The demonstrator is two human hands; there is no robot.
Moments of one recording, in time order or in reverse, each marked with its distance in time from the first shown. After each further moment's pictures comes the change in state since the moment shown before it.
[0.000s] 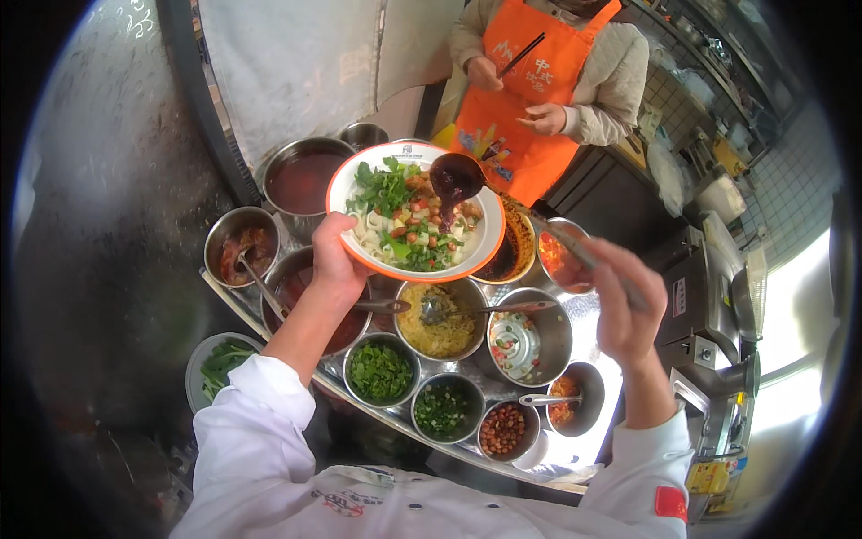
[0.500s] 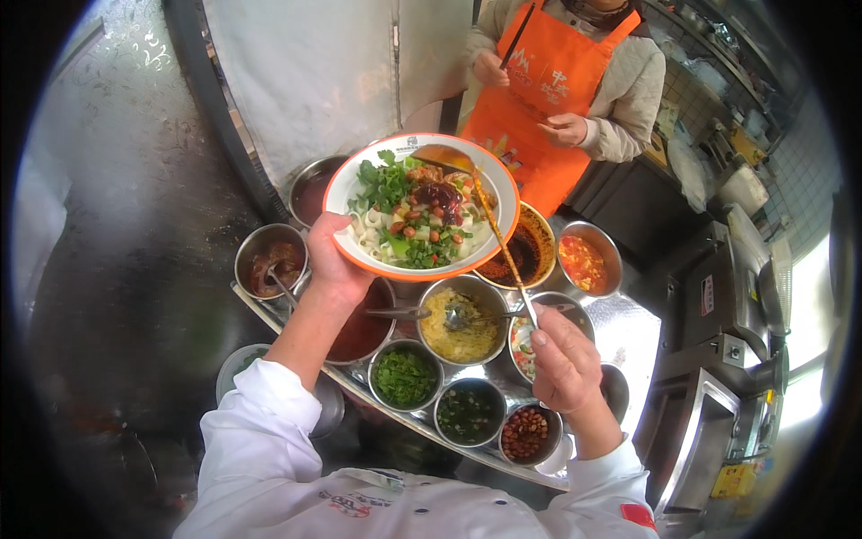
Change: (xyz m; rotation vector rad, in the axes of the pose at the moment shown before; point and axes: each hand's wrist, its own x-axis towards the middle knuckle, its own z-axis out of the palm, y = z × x) left_hand -0.020 0.035 0.024 -0.033 -0.050 0.041; right_hand -0.065 0.018 0.052 -0.385 0.062 -0.438
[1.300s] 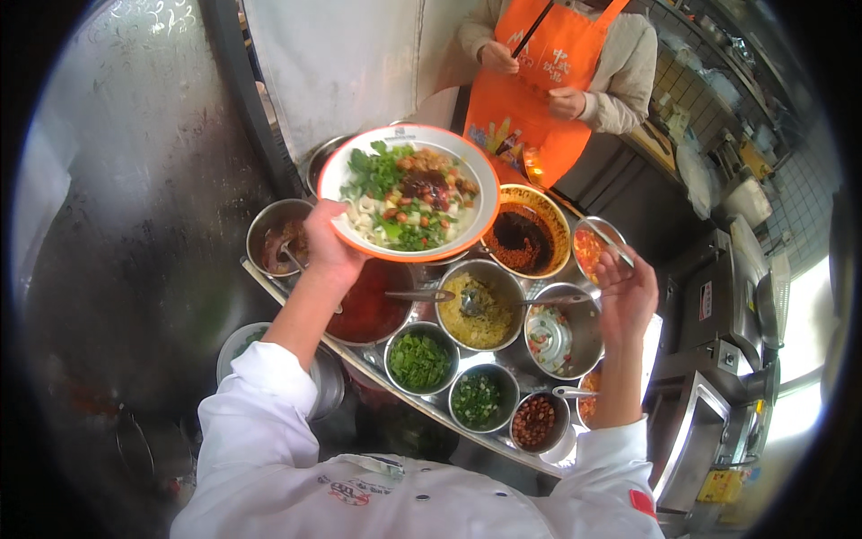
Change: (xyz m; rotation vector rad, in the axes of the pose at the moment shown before) left_hand 0.006 0.022 -0.053 0.003 0.101 0.025; right_hand -0.009 0.073 -0.012 1.089 0.791 1.223
